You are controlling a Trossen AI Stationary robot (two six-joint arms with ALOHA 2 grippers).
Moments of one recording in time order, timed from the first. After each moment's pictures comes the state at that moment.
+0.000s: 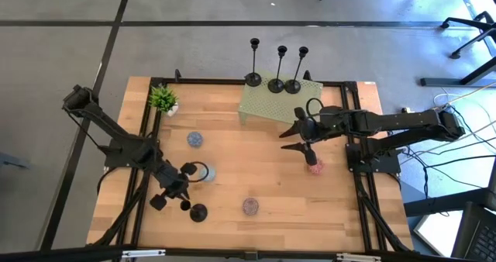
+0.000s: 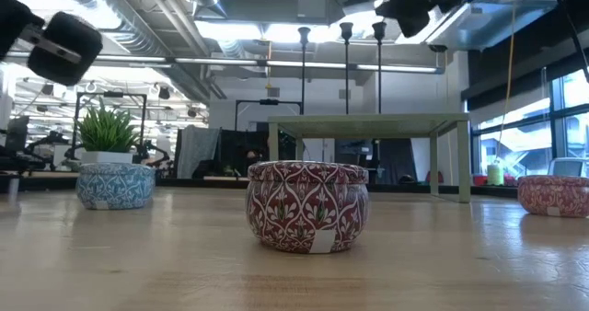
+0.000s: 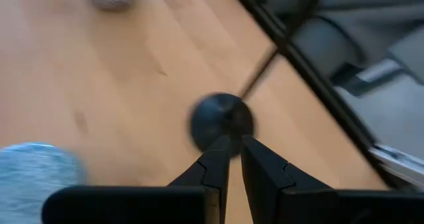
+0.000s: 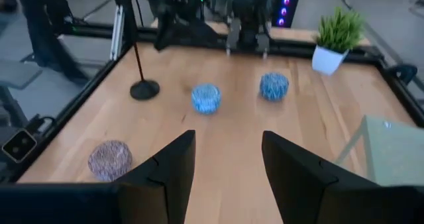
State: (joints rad) left arm -0.62 1.01 0.50 -0.26 0.09 -0.17; right arm 0.02 1.05 0.78 -0.12 -0.15 -0.07
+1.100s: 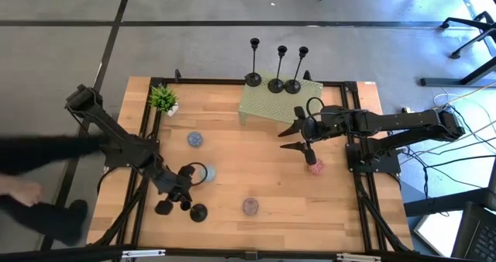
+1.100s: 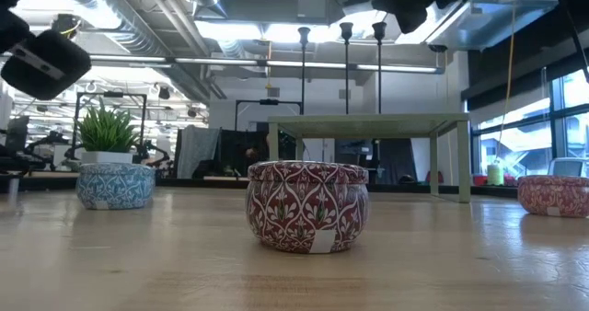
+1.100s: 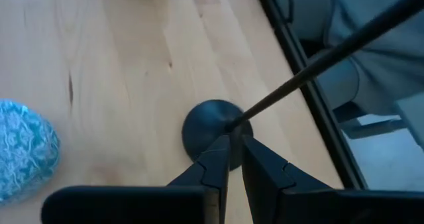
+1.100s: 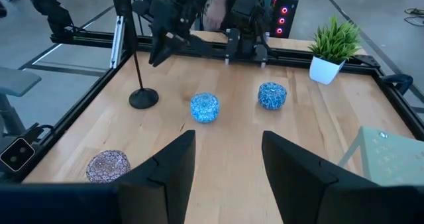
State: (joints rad) left arm -0.69 1.08 0.50 -0.18 -0.01 -0.48; right arm 0.02 1.05 0.78 -0.09 -0.15 -0.07
